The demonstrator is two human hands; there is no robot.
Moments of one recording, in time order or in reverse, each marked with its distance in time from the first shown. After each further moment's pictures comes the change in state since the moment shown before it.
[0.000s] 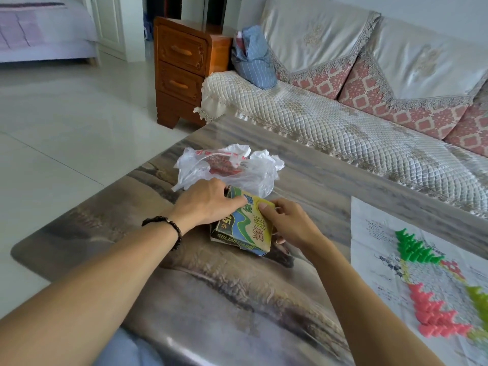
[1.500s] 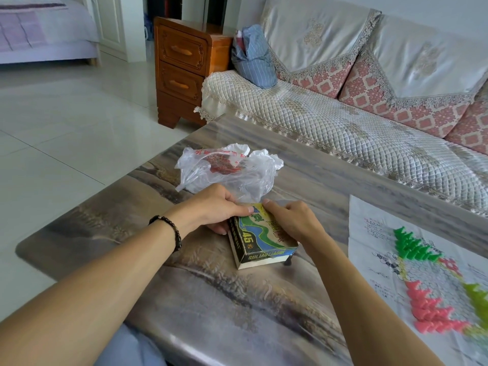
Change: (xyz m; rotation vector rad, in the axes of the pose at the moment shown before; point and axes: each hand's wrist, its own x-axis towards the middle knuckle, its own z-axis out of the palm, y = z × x) left_hand -0.009 0.012 0.005 -0.433 -0.242 -0.123; right_hand 0.007 0.003 -0.009 -0.135 0.147 0.159
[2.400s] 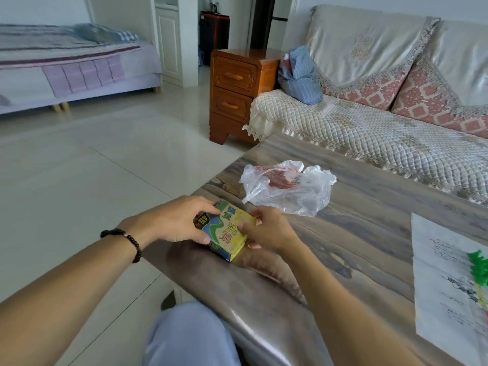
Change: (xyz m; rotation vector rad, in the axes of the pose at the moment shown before) left_hand -0.093 -0.076 -0.133 0.667 0.022 0.113; right_hand -0.052 -0.101 0.099 0.113 -0.324 -0.249
